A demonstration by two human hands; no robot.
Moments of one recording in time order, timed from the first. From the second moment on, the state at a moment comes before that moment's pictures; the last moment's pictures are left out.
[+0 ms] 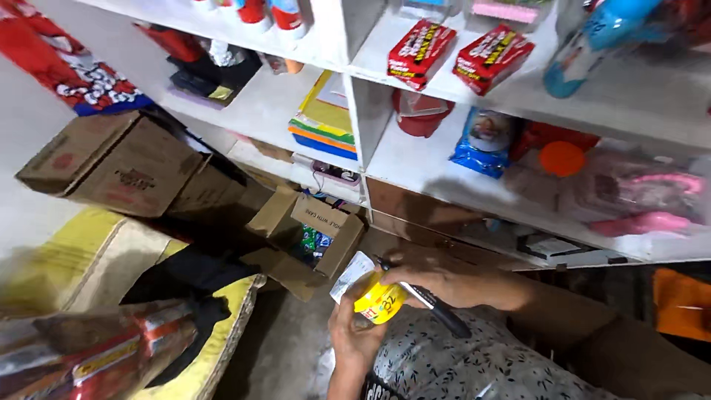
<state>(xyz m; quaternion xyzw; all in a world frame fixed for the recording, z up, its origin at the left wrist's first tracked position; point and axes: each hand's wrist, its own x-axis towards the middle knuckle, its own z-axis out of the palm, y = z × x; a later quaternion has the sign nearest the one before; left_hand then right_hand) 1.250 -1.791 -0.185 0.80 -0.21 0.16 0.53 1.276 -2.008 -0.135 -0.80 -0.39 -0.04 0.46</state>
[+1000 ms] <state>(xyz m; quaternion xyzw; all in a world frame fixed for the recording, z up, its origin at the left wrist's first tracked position) 1.261 -1.814 -0.180 0.84 -0.11 0.03 0.53 1.360 -2.162 -0.297 -0.97 -0.02 -0.10 0.24</state>
